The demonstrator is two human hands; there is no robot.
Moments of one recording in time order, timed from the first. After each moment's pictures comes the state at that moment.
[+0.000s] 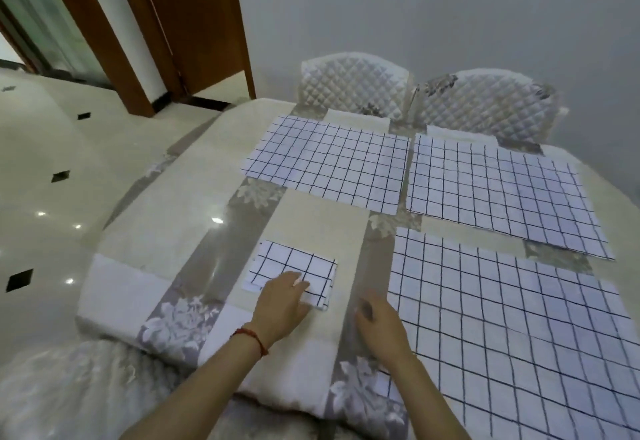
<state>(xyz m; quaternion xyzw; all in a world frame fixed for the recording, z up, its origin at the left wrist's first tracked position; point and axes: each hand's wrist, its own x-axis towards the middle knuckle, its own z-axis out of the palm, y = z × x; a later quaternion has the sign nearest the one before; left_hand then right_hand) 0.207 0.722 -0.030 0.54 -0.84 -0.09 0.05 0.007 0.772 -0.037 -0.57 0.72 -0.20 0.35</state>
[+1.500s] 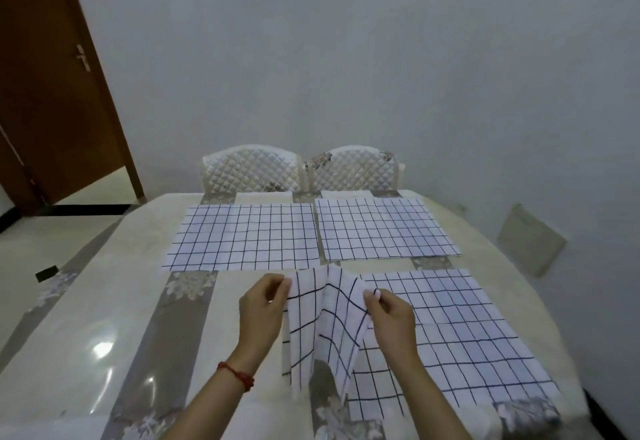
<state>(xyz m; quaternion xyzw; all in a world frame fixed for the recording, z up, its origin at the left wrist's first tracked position) 0.180 0.726 0.112 0.43 -0.66 -0.39 0.48 0.017 0.827 0.113 -0.35 0.69 -0.60 0.21</state>
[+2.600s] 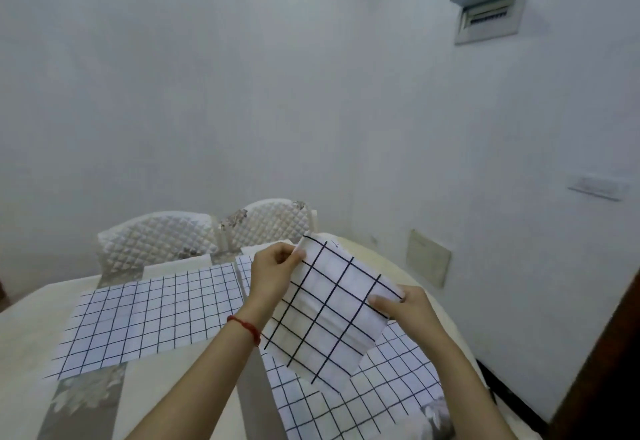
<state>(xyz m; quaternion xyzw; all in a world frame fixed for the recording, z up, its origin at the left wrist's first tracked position) 0.063 0.734 0.235 0.24 -0.68 -0.53 0.44 -0.061 0.924 0.217 -0.33 0.72 -0.59 0.17</state>
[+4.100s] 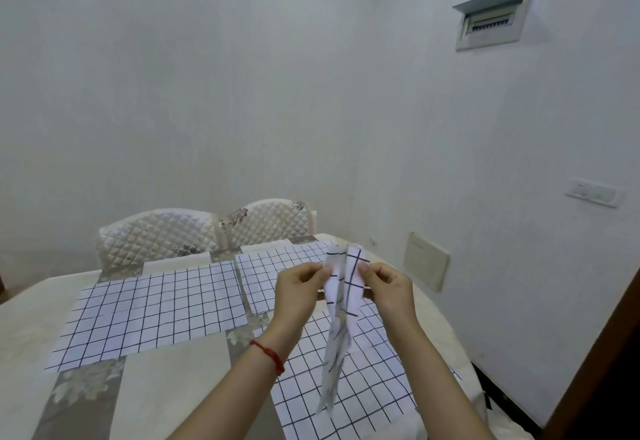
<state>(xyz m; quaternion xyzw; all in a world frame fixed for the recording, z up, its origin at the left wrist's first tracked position) 0.069 0.795 0.234 0.23 -0.62 -0.65 0.38 -0.029 0.893 0.236 -0.28 0.61 -0.73 0.14</state>
